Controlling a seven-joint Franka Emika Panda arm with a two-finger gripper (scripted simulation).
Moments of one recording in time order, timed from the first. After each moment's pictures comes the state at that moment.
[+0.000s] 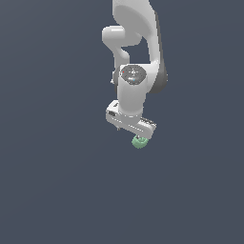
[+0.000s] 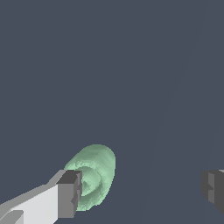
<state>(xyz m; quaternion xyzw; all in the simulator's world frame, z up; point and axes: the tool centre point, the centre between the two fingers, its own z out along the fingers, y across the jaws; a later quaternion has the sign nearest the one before) -0.005 0.029 0.145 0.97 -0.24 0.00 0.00</state>
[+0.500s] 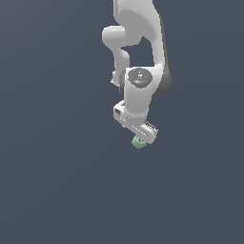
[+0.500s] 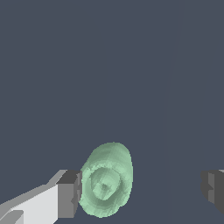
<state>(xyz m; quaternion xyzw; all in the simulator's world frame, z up) -0.008 0.049 0.133 0.93 -0.36 0.00 0.00</state>
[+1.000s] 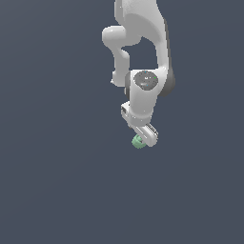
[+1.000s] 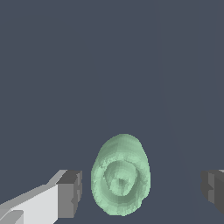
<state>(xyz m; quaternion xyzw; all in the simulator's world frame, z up) -0.012 0.068 0.122 0.88 -0.47 0.00 0.00</state>
